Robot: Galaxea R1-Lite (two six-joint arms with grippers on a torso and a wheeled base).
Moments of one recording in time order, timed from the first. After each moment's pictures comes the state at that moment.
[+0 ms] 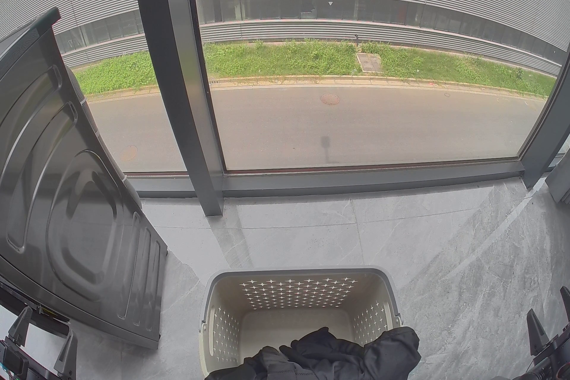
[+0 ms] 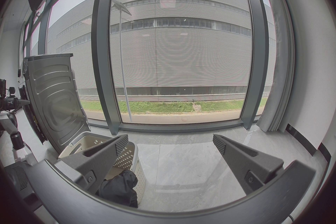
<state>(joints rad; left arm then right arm) 0.00 0.02 -0.02 0.00 -0.01 -0.02 0.01 0.02 -0.02 -0.01 0.01 -0.01</state>
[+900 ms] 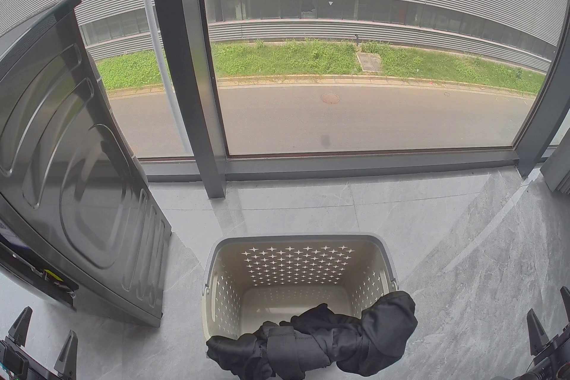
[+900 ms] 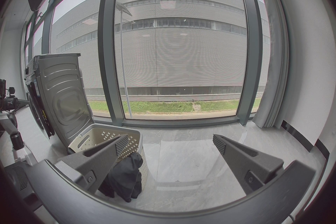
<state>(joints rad) 0.00 0.02 -0.02 0.00 -0.01 -0.02 0.01 0.02 -0.02 -0.01 0.01 -0.01</state>
